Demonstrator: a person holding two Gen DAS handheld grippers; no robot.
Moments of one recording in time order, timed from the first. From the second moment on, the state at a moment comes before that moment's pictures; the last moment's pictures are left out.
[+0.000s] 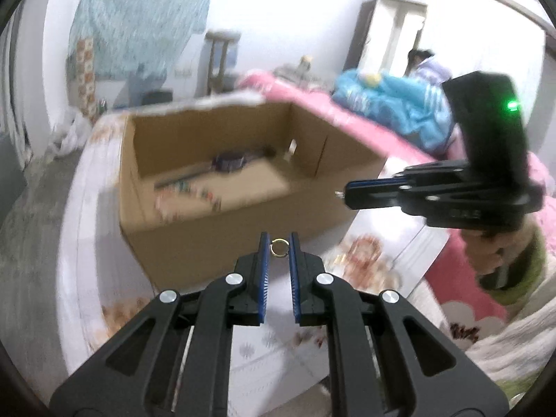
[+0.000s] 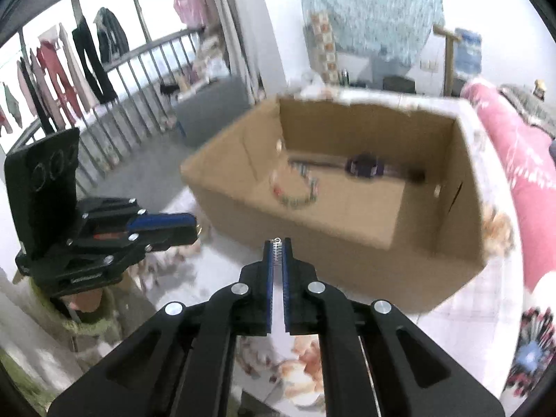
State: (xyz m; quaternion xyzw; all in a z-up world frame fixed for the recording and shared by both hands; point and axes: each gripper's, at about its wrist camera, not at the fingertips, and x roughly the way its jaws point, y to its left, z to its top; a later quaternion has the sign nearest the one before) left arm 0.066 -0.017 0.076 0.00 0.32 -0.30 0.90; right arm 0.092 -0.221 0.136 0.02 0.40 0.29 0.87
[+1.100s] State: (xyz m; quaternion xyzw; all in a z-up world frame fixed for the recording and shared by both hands) left arm 0.202 -0.035 0.088 -0.08 0.36 -0.29 0.88; right arm 0.206 -0.300 0.130 0.16 0.40 0.22 0.88
